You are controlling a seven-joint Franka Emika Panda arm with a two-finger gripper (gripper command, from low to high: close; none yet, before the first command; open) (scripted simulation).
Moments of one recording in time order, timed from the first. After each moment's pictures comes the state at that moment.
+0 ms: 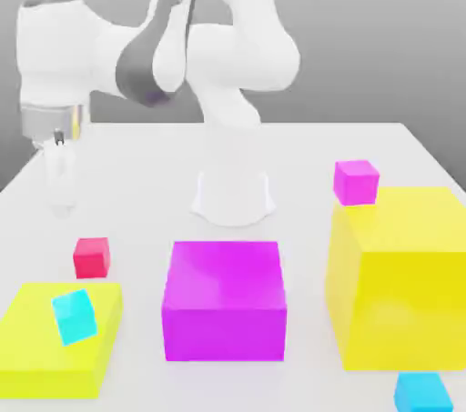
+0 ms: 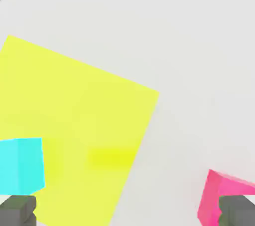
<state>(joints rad) -0.63 -0.09 -0.25 -2.93 -0.11 2.88 1.44</state>
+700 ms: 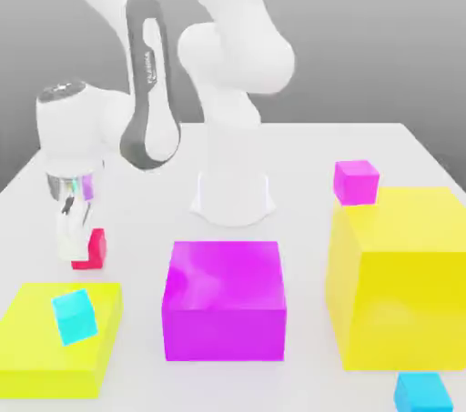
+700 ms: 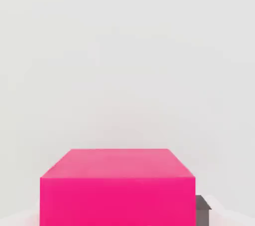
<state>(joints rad) -0.77 0.05 -0.16 -2.93 -0.16 2.98 1.50</state>
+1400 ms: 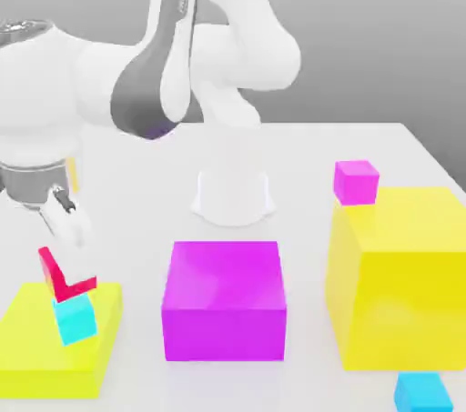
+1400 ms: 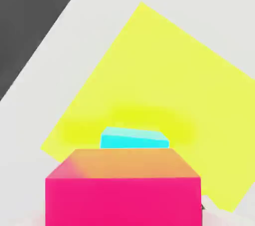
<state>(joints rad) -0.44 0.08 -0.04 -2.53 0.01 2.61 1.26</state>
